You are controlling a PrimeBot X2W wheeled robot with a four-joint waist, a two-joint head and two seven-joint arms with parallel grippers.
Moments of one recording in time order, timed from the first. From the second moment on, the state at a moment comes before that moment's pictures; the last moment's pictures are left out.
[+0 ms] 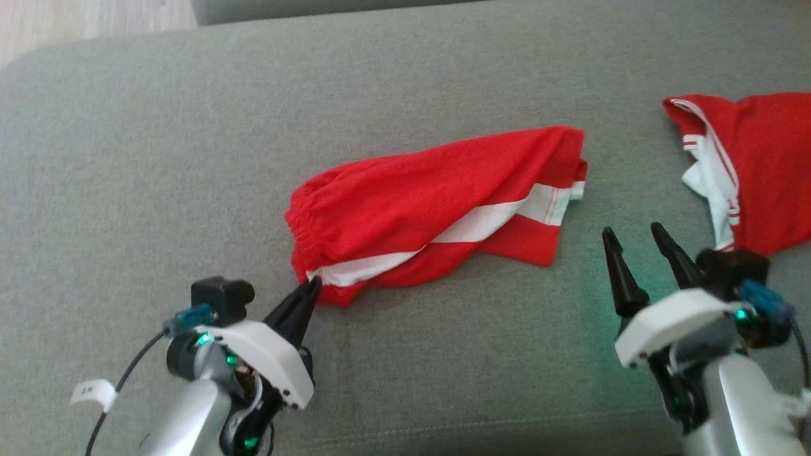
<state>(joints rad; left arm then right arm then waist) -0.19 0.20 -0.45 0.35 -0.55 -0.09 0.01 -0.09 -0.08 0.04 0.12 0.18 0.13 0.13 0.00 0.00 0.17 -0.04</state>
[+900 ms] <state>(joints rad) -0.30 0.19 -0.47 0.33 -0.53 -0.09 -0.13 -0.42 -0.16 0.21 0.54 0.34 0.13 -0.02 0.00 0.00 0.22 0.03</state>
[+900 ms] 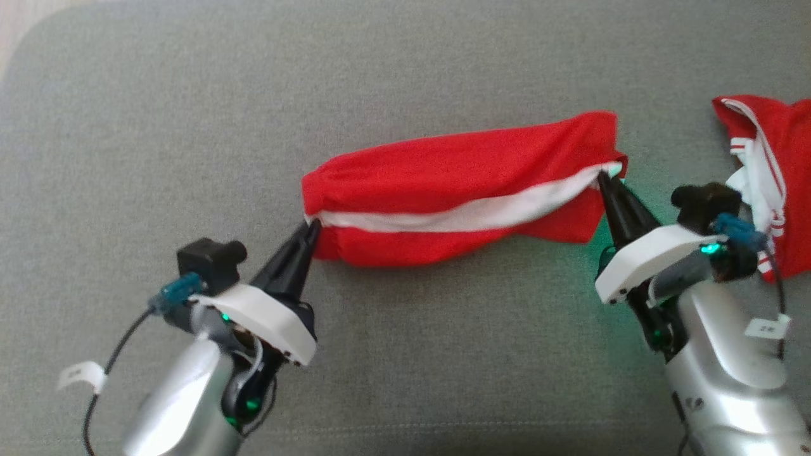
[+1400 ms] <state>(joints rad) -0.37 0.30 -0.40 0.00 -0.50 0.00 -0.06 -0.40 -0.20 0.10 0.02 0.28 0.13 0.02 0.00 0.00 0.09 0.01</state>
